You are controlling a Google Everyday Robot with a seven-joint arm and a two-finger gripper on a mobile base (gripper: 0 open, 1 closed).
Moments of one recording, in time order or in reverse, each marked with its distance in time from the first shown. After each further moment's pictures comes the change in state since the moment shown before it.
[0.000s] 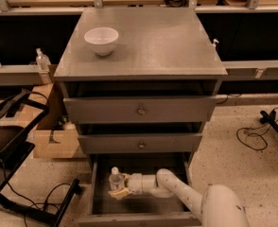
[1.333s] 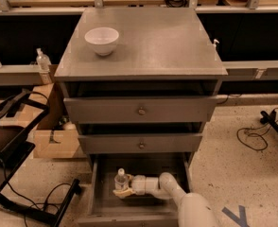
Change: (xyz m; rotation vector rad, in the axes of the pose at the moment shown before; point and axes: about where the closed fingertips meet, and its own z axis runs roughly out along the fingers) arm 0.064 -0.039 -0.008 0.033 -0.071 -0.012
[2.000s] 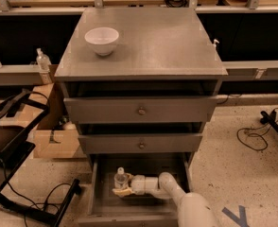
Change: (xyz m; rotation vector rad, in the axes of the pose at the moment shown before) arm 0.000 0.002 0.004 -0.006 -0.002 0.002
